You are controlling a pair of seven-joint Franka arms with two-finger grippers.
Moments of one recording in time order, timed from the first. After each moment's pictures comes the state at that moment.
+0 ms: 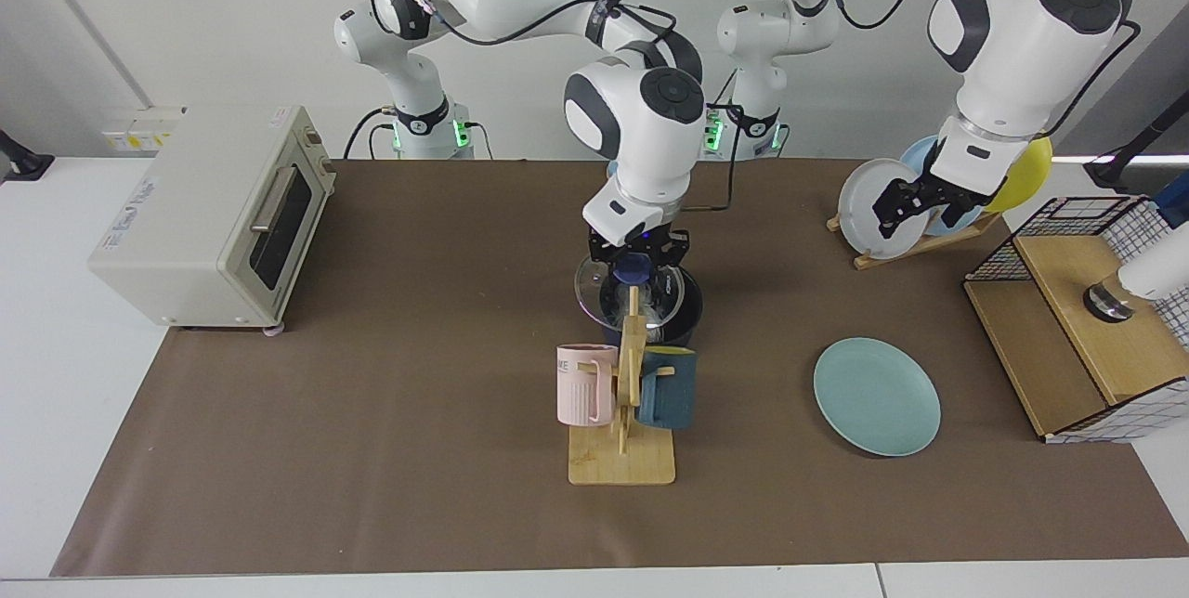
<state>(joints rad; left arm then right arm) 0.08 0.11 -0.12 -1.56 0.07 1.65 -0.13 0.63 0.75 0.02 -0.94 -0.03 1.66 0.72</state>
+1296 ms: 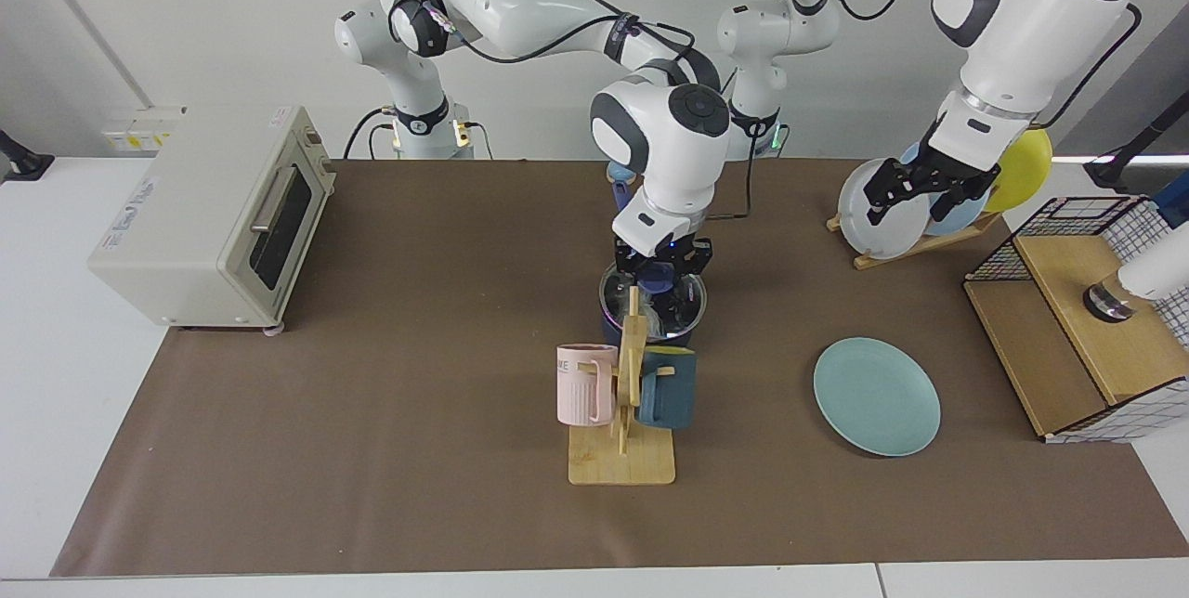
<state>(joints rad) 0.08 0.08 -0.11 -1.56 -0.02 1.66 -0.06 0.65 0.77 0.02 -0.92 -0.03 1.67 0.72</state>
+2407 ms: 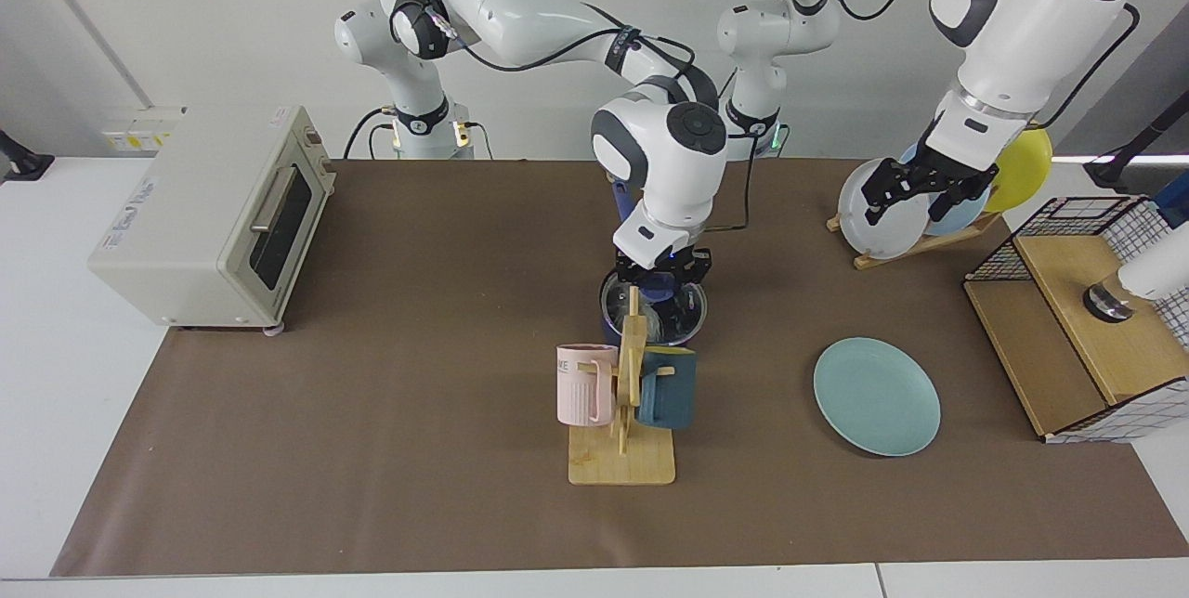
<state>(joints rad) 0.08 0.08 -0.11 -1.56 -0.02 1.66 -0.06 0.66 0.78 0.02 -0.96 -0.02 1.72 0.72</state>
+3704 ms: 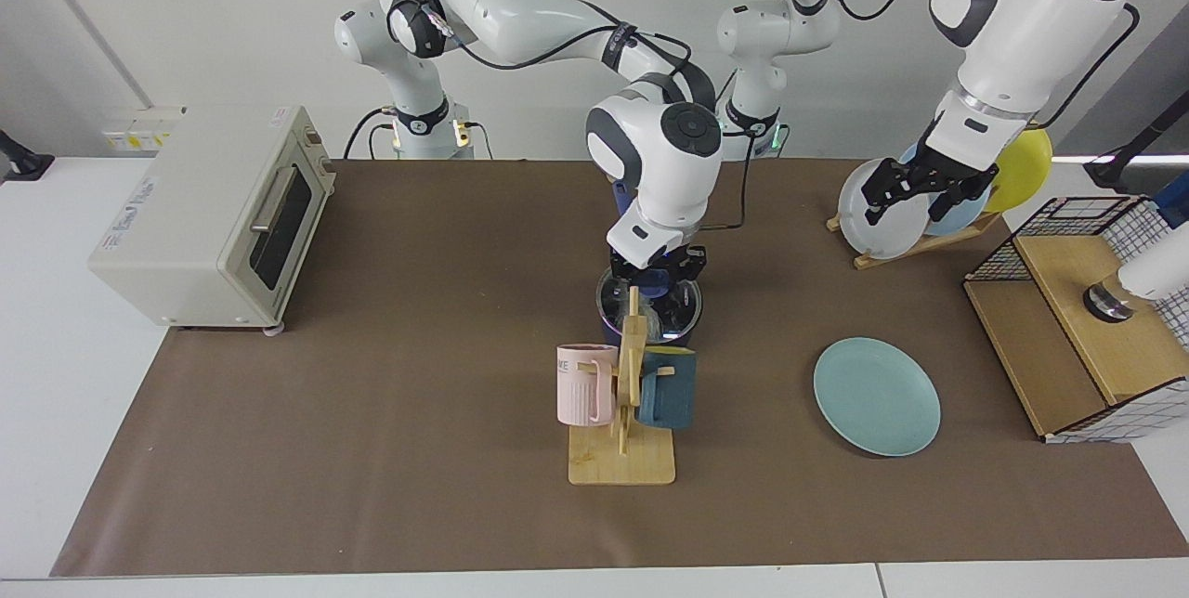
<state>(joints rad) 0.08 0.08 -0.11 -1.56 -0.02 1.66 -0.06 0.64 0.77 0.02 -0.96 -0.01 1.68 0.72</state>
